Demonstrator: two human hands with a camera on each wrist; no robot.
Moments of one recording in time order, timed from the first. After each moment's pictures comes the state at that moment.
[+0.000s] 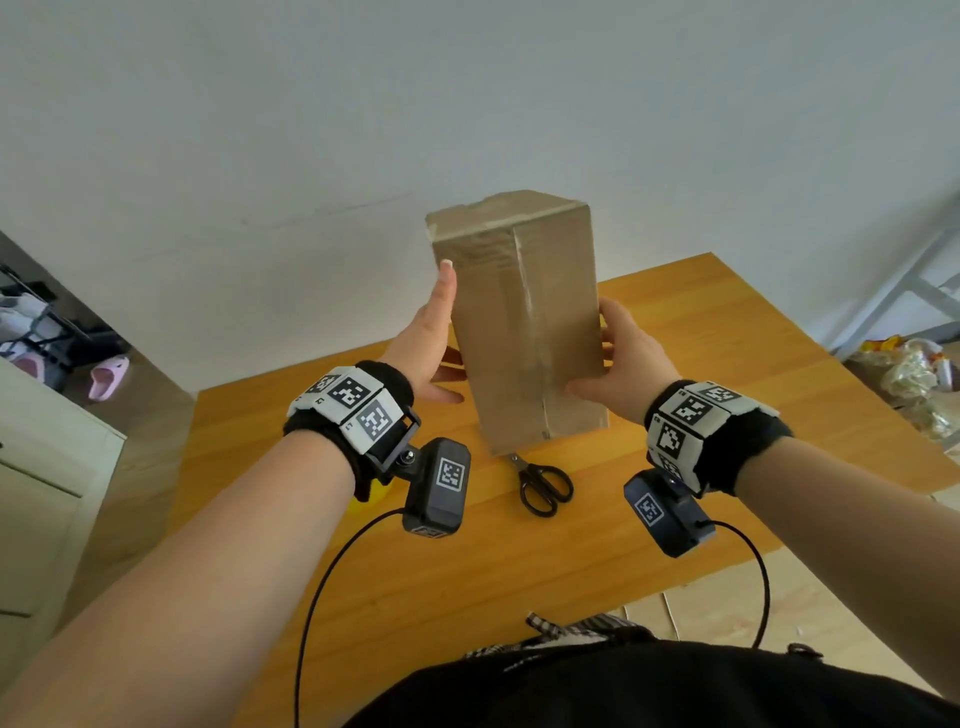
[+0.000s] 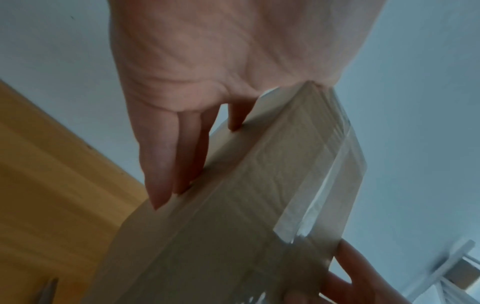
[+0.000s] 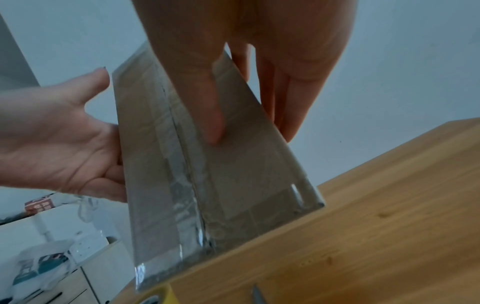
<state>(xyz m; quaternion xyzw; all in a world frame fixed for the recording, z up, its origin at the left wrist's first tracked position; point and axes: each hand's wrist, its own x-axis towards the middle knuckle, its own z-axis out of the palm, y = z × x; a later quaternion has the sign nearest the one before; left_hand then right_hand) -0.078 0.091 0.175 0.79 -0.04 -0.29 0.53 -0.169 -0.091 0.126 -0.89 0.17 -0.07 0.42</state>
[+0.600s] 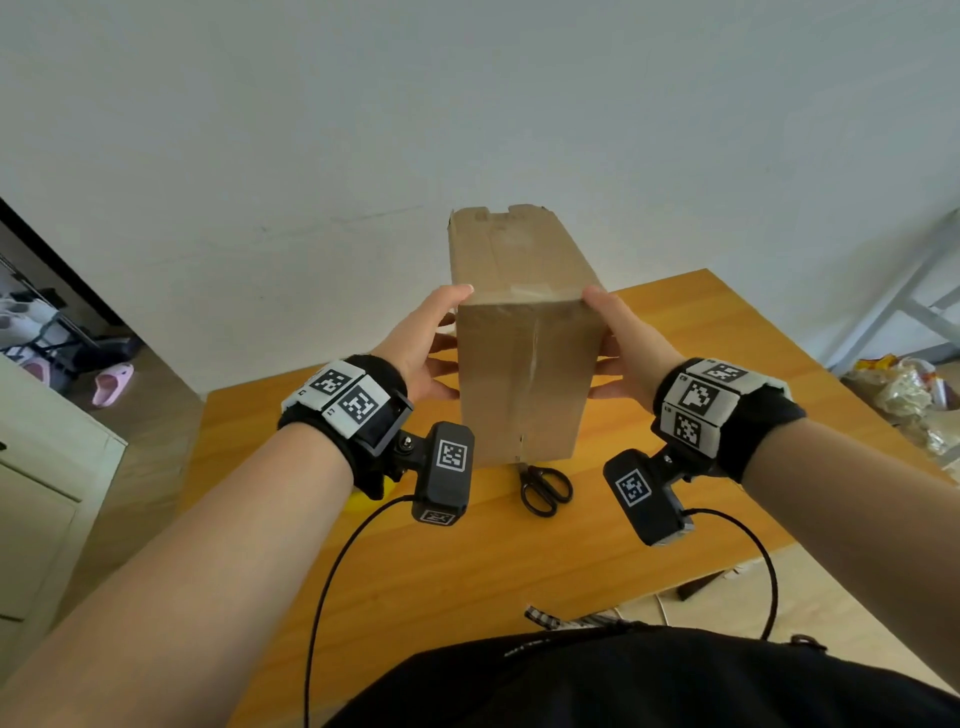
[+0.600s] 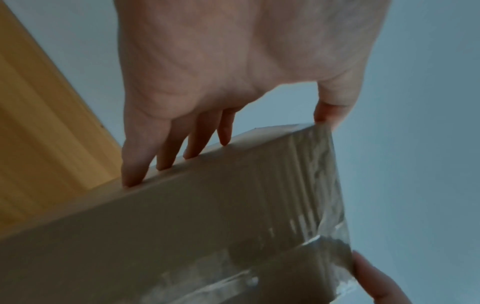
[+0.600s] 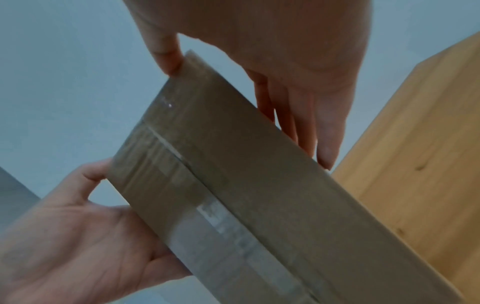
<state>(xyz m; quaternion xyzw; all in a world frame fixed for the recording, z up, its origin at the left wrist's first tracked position) -0.084 0.102 0.182 0.70 0.00 -0.33 0.64 -0.171 -0.080 0.162 -0.67 0.29 0.01 0.69</state>
